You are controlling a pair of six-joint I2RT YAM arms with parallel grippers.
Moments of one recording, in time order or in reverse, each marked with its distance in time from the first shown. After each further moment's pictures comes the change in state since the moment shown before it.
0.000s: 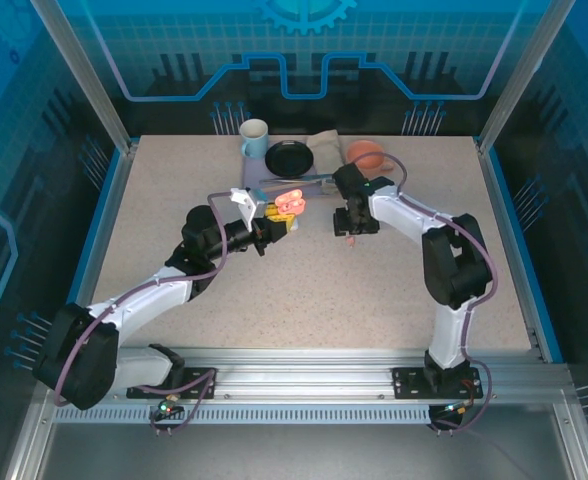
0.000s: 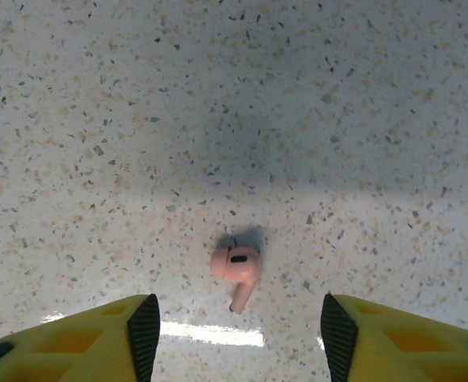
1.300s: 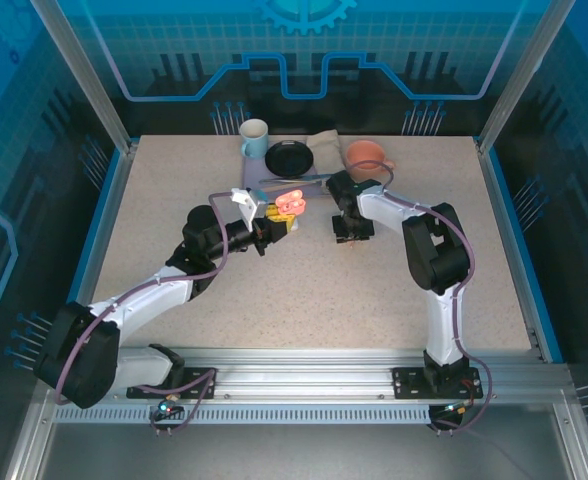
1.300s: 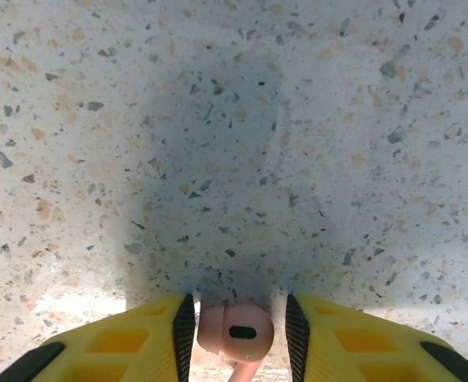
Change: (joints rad) left arm 0.000 0.008 0.000 0.000 0.000 0.000; right arm -0.002 0.150 0.047 -0.018 -0.002 0.017
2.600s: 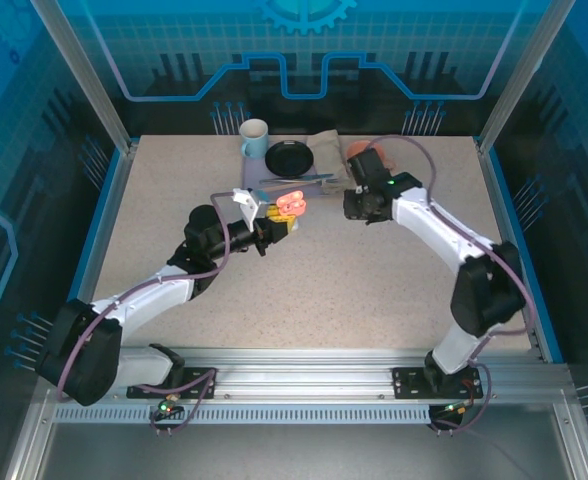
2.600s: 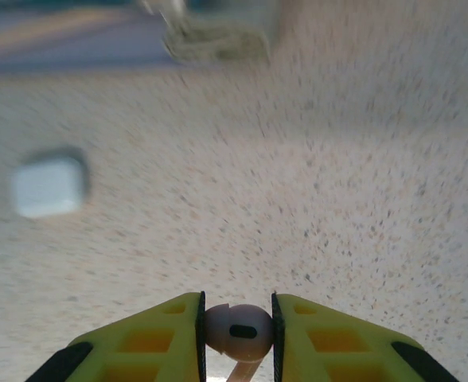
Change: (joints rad) left arm 0.000 0.016 0.000 -0.001 0.001 -0.001; right arm -0.003 -0.446 -0.094 0.075 -0.015 0.048
